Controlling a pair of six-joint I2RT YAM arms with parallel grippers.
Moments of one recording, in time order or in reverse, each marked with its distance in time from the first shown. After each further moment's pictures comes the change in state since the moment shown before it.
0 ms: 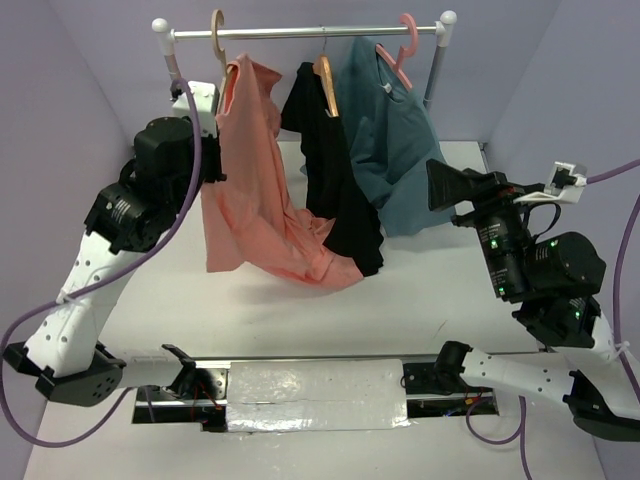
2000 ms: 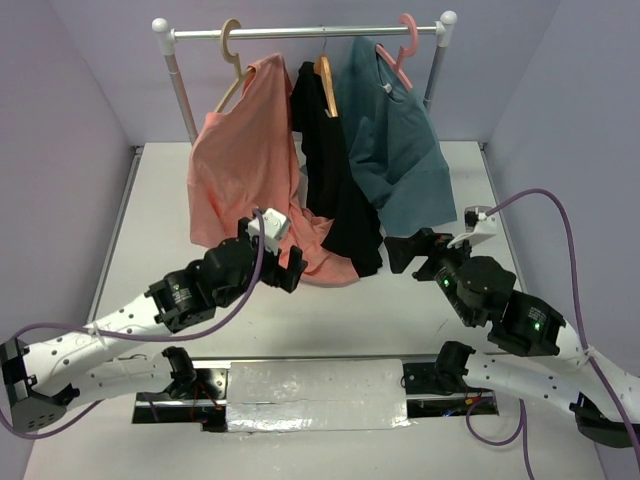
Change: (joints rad) left arm -0.420 -0.315 -0.868 0.477 0.113 -0.137; right arm 0.023 -0.164 -0.370 -0.367 -0.120 0.286
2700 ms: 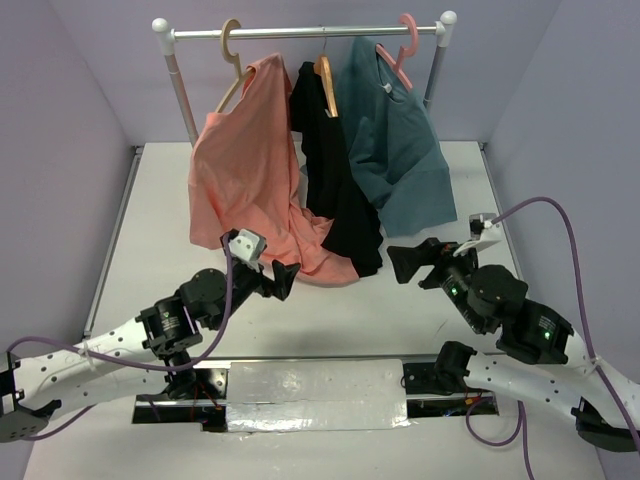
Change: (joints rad) left arm -0.084 -0.215 -0.304 0.338 -0.121 0.031; right arm 0.002 -0.069 -0.032 -0.023 -0.063 -0.017
